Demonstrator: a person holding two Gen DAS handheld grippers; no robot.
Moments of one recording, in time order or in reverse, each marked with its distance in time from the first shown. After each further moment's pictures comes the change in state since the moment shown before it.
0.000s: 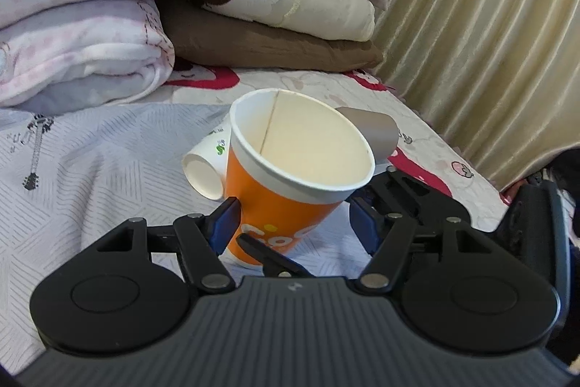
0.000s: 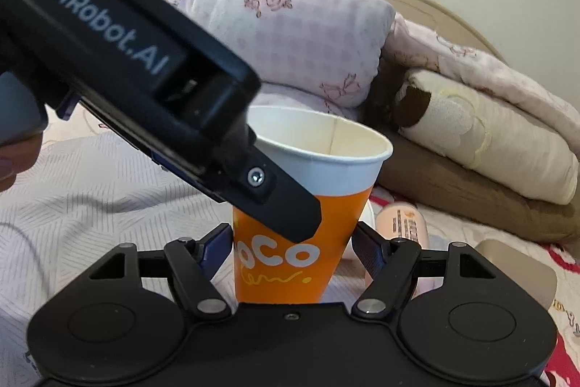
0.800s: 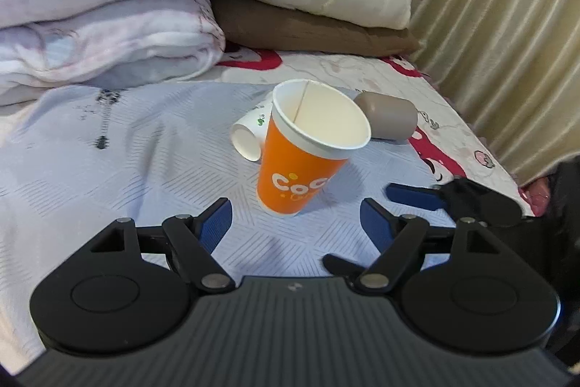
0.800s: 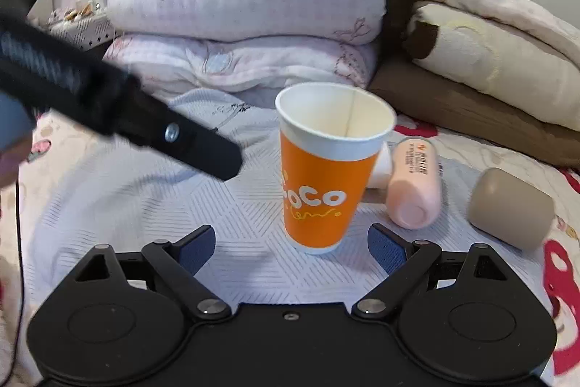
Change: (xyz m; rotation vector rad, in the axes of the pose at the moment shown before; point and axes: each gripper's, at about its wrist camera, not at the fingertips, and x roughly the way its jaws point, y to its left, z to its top) left arm -0.074 -0.032 0.001 -0.069 0.064 0.185; right arm -0.046 -0.018 0.035 0.160 0.251 0.120
